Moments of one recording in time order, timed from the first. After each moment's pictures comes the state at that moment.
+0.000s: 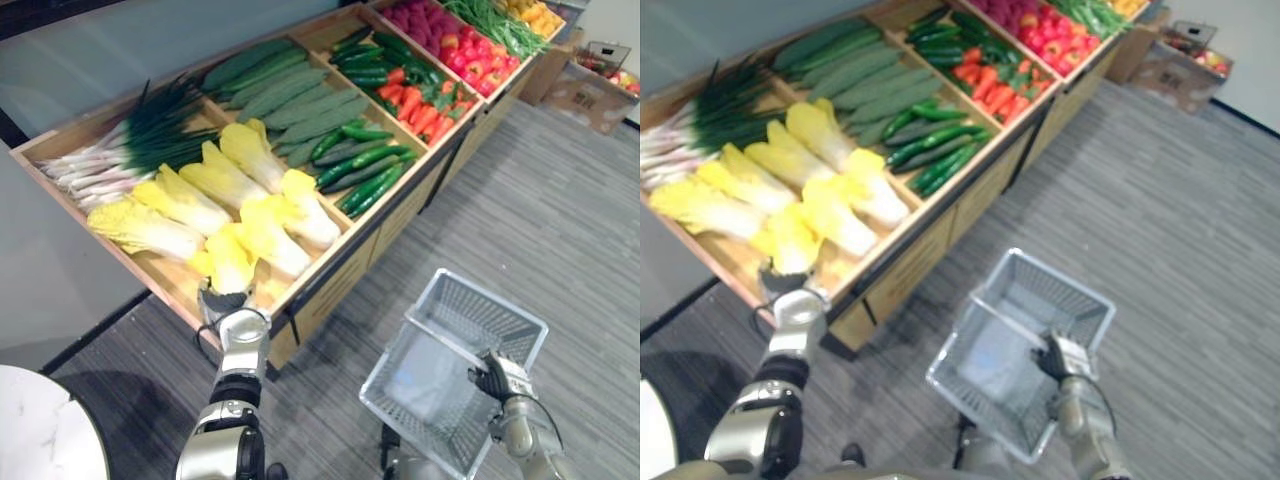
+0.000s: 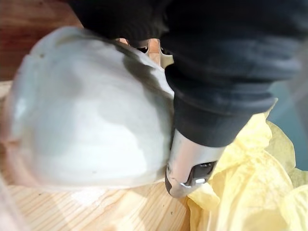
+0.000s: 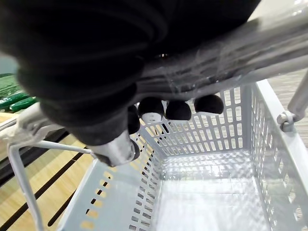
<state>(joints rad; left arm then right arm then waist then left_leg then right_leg) -0.47 0.13 0.25 0.75 0.05 0.05 0.69 0.14 -0.29 0.08 0.40 -0.77 -0.12 -0.32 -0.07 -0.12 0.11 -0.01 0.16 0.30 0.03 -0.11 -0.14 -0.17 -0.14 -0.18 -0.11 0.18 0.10</state>
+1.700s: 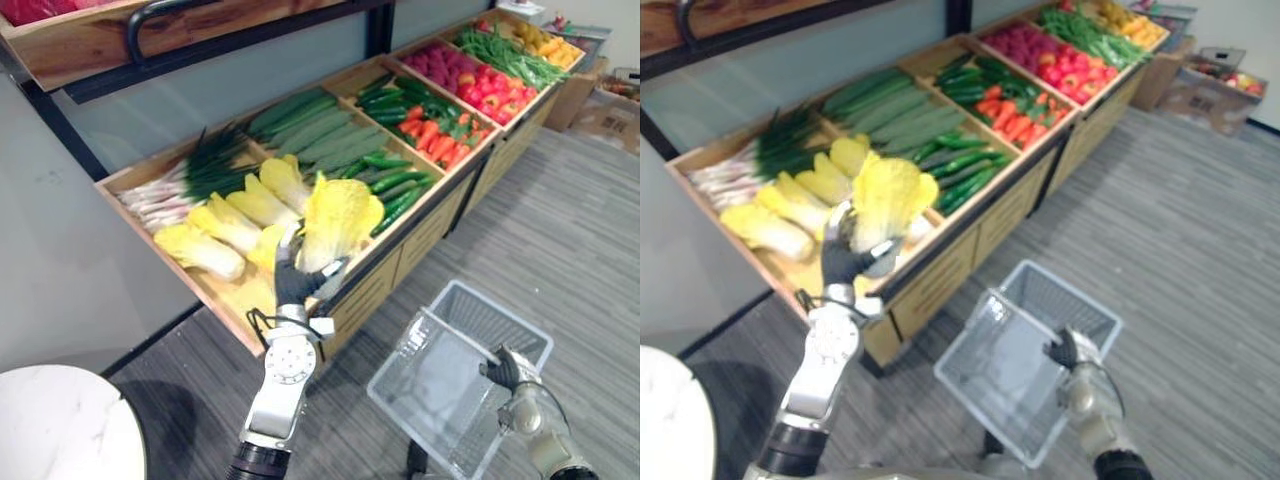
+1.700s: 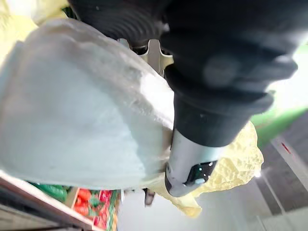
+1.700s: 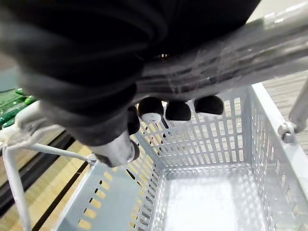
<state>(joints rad) -0.07 0.05 -0.27 -0.19 0.10 -0.09 0.34 -0.03 -0.34 0.04 0.57 -0.65 -0.06 -0.23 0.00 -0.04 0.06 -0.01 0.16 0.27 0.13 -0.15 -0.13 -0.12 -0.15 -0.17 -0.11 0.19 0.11</state>
